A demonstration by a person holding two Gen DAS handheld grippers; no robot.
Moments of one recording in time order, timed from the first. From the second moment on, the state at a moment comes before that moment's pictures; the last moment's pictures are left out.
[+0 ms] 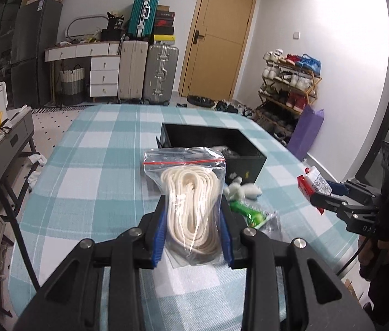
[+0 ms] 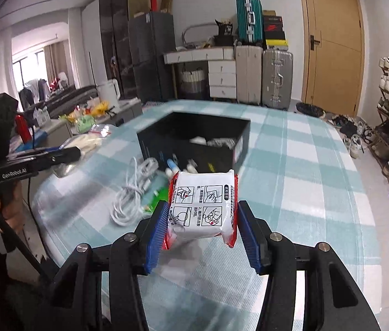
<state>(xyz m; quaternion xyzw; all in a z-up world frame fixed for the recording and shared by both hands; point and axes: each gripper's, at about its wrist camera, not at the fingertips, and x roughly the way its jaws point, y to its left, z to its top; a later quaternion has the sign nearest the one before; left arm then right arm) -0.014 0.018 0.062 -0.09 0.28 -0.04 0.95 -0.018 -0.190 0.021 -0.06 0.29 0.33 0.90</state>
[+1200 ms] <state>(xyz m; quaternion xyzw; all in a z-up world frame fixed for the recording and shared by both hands) 0.076 0.010 0.099 -0.09 0.25 -0.04 0.96 0.065 -0.134 0.072 0.01 0.26 0.34 0.90</state>
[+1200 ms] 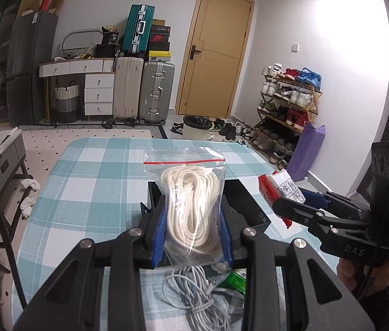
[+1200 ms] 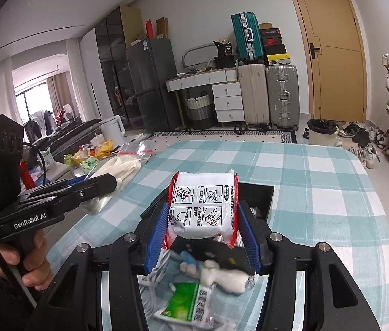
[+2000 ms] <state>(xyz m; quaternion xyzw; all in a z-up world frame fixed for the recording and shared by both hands) 0.148 -0.003 0.052 -0.08 0.31 -0.04 0.95 0.127 -0.108 0.026 -0.03 0.30 0.31 0.90</state>
